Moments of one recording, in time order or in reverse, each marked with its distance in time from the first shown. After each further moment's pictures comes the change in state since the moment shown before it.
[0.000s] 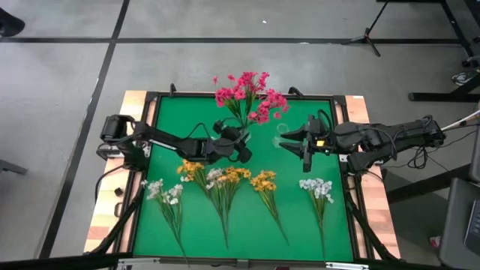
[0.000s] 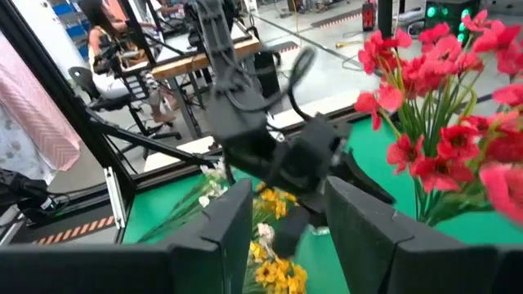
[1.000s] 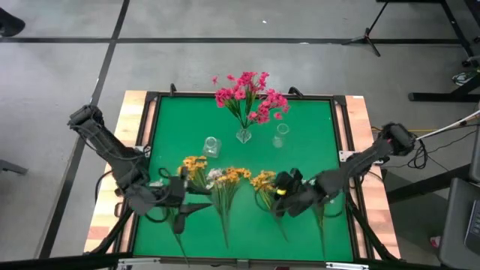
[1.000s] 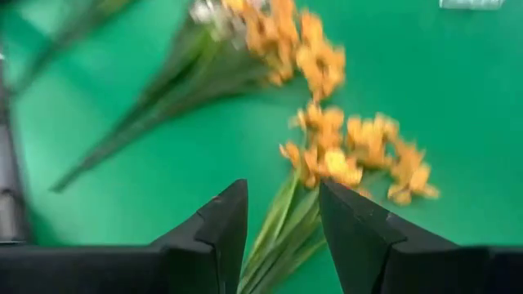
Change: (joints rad) left arm -0.732 -0.455 0.000 -0.299 0.019 -0.154; right arm 0.330 0.543 0.000 -0.252 0.130 0.692
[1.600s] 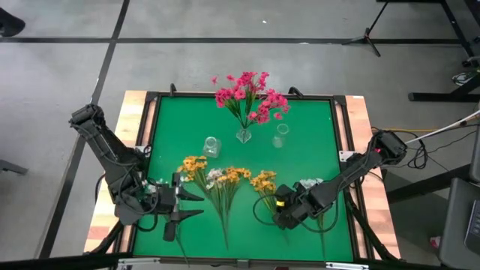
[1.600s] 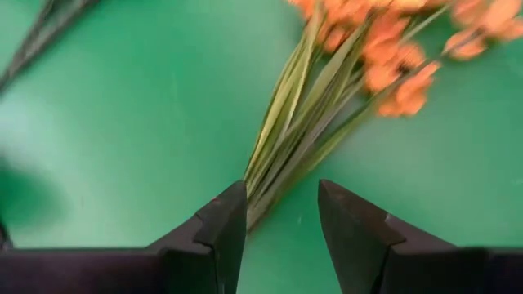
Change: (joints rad) left arm -0.120 0.003 0.000 -0.003 -0.128 -0.005; right arm 0.064 0.143 0.000 -0.038 -0.190 0.192
